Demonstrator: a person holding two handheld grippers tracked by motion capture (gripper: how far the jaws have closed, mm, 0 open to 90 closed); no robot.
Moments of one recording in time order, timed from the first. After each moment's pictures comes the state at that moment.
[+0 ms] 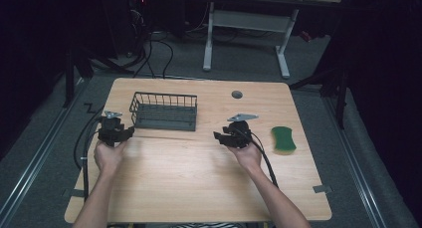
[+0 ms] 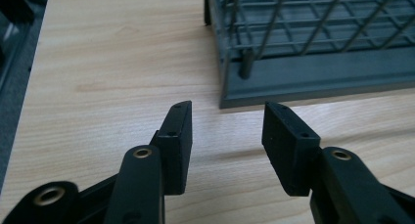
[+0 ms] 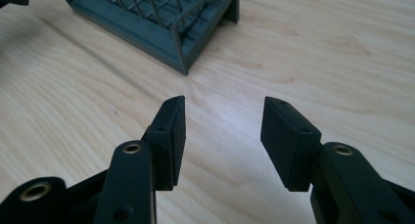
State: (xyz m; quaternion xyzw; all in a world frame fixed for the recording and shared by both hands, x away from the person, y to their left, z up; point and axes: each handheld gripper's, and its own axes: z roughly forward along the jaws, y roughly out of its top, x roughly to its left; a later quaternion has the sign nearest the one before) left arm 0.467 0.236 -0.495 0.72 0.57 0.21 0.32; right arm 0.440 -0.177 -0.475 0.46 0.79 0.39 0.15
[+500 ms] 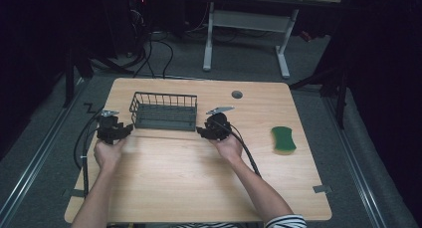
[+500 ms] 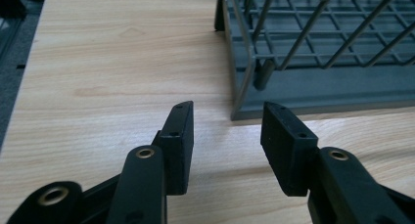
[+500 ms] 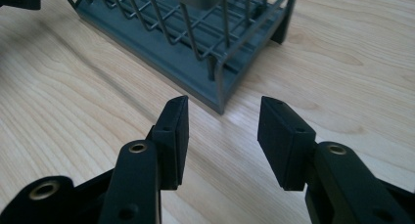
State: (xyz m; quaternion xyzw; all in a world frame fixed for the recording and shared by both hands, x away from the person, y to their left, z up) left arm 0.477 0.242 -0.503 0.71 0.57 0.21 0.35; right arm 0.473 -0.121 -0.483 0.45 0.80 0.37 0.13
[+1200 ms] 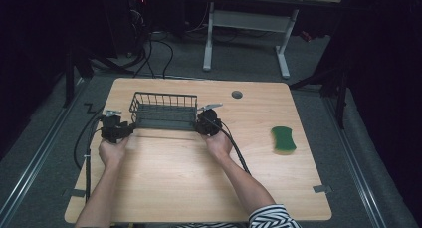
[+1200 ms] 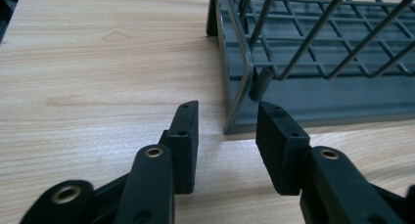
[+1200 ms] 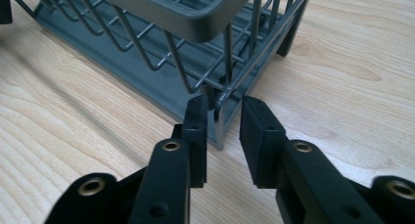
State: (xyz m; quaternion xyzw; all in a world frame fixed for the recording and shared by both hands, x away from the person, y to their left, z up) left arm 0.487 0.239 -0.516 0.70 0.58 0.20 0.37; right arm 0.496 -0.095 -0.497 0.48 0.79 0.35 0.15
